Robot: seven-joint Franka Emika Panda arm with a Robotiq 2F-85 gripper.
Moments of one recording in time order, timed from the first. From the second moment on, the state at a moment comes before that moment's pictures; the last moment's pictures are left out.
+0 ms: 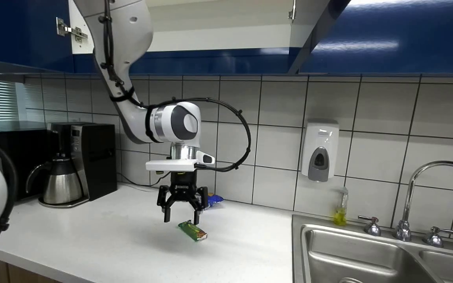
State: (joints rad) arm -0.10 0.10 -0.06 -2.41 -0.20 2.24 -0.07
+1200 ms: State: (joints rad) arm -0.01 0.52 -0.04 -2.05 -0.32 2.33 -0.22
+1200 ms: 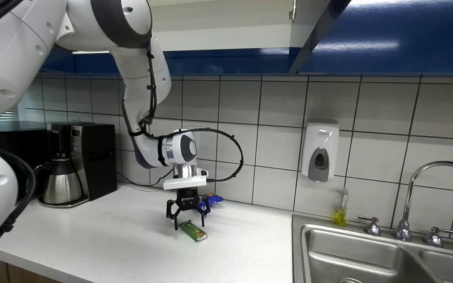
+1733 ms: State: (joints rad) arm -0.01 0.61 -0.03 -1.97 -0.32 2.40 -0.36
